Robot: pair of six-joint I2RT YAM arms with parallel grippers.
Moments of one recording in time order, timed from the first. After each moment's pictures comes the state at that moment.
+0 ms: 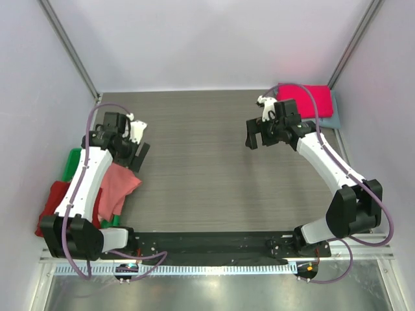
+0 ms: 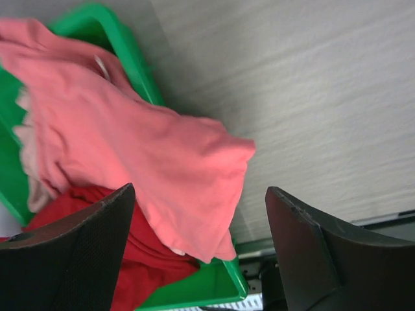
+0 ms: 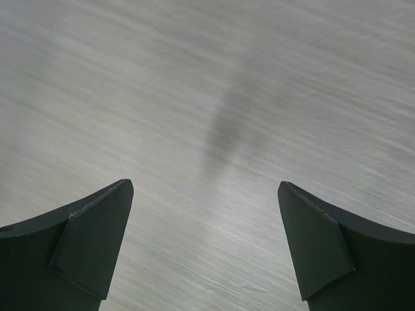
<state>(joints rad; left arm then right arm) -0.09 1.26 1.25 -1.07 0.00 0.33 0.25 1.45 1.23 -0.57 -0.21 -0.01</state>
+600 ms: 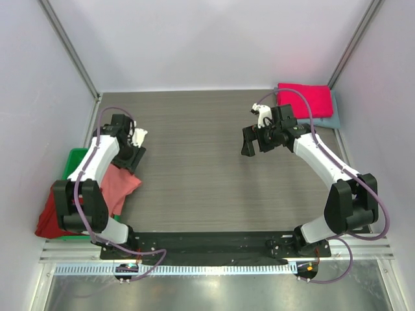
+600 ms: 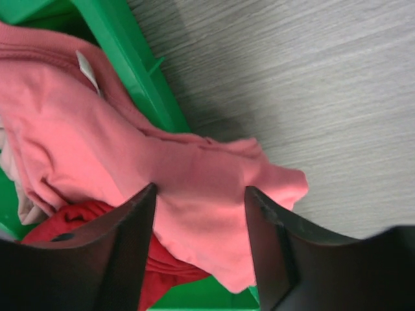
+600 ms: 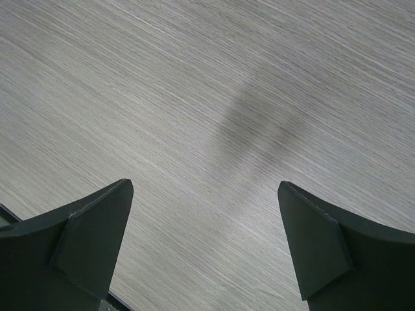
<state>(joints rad) -0.02 1.48 1.16 -0.98 -0.07 0.39 0.27 1.48 1.16 -0.56 -0.36 -0.05</state>
